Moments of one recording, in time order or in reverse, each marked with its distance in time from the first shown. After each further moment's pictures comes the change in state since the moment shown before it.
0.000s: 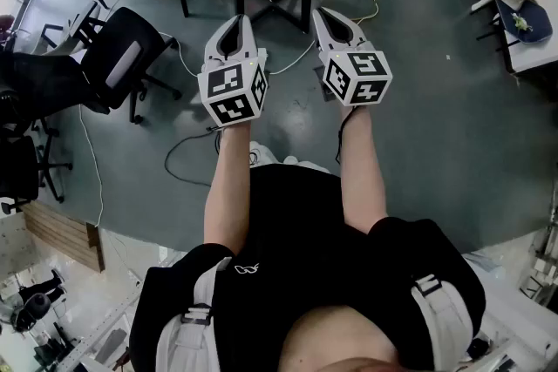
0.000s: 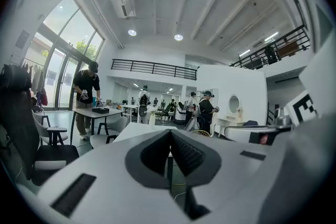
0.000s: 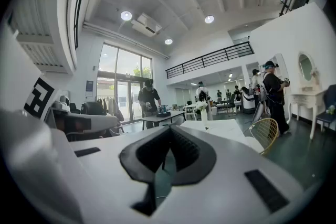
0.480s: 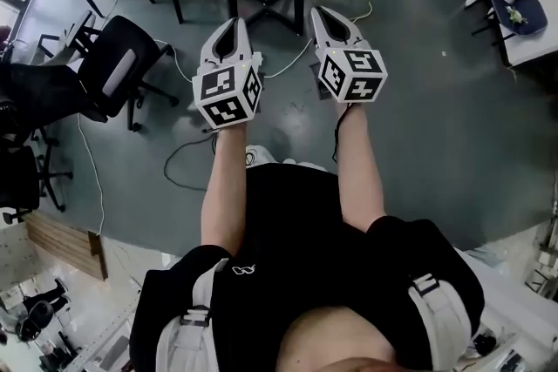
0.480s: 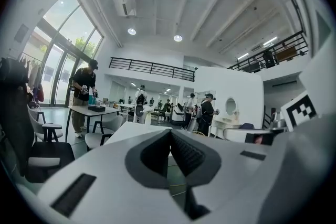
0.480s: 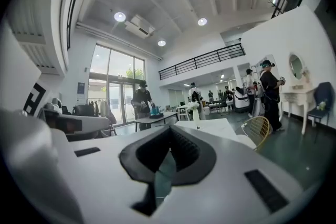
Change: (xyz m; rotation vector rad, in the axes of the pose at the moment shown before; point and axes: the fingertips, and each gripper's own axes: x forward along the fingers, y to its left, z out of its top) left arm 0.003 -0.014 -0.003 -0.029 -0.013 -0.036; right arm -0.009 -0.023 -0.001 0.023 -0.014 -0.066
